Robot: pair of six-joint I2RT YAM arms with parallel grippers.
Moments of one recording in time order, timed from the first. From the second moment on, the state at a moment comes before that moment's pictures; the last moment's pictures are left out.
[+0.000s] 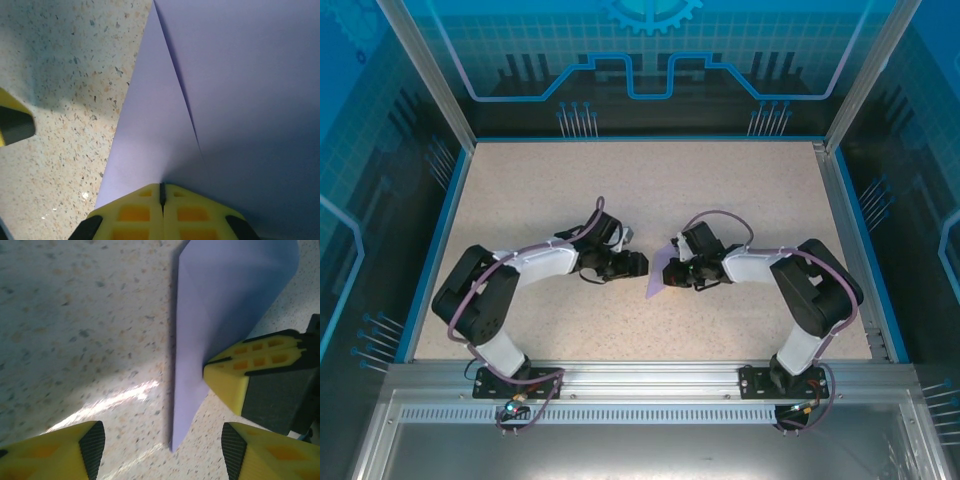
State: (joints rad) left arm -0.53 1.67 0.90 -0.27 0.45 -0.62; right arm 0.56 1.71 0.76 -0.07 -0.42 0.59
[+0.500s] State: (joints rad) left arm -0.55 1.80 0.97 -0.19 0.48 -0.67; right arm 0.52 1.71 0.68 0.10 -0.48 0.62
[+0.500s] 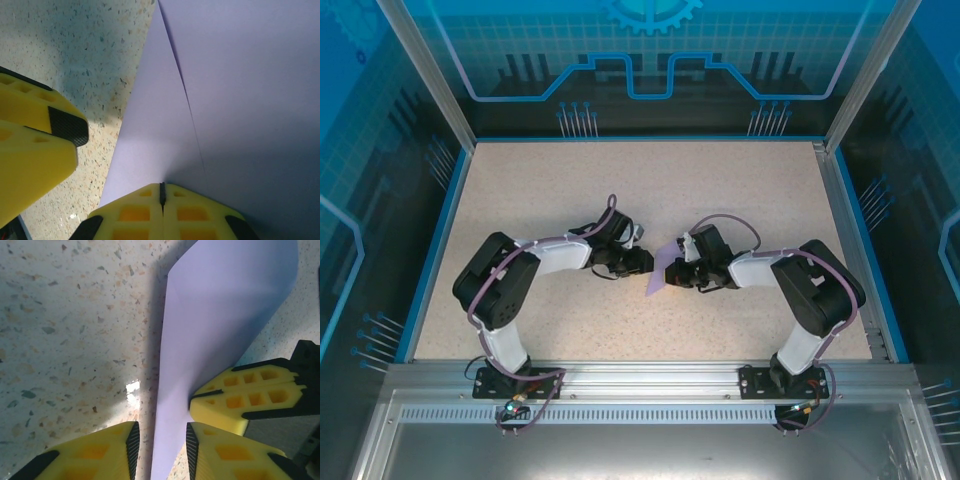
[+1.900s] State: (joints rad) left arm -0.56 1.92 1.10 -0.22 0.49 -0.57; right arm 0.51 1.71 0.66 0.14 -0.50 0.63
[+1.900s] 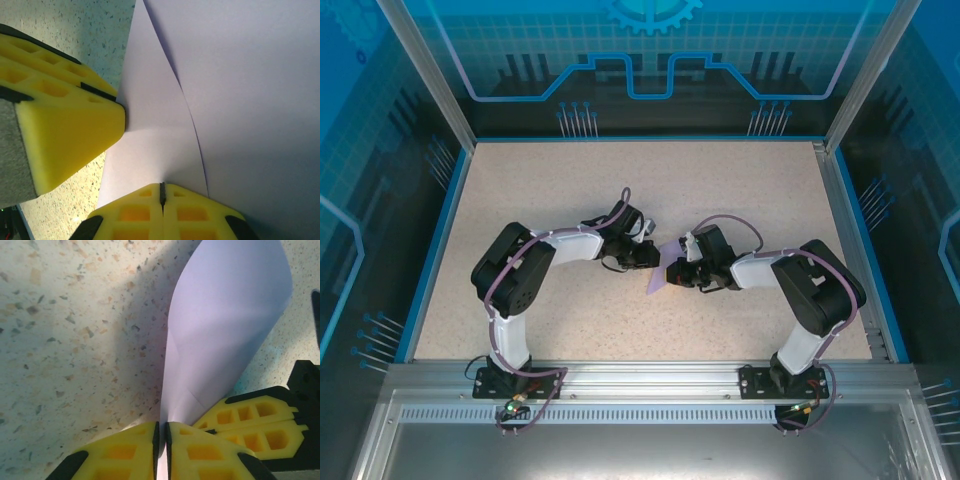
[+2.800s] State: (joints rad) left arm -0.60 1.93 1.12 -0.26 0.35 -0.46; right arm 0.51 1.68 0.68 0.04 -0.44 0.62
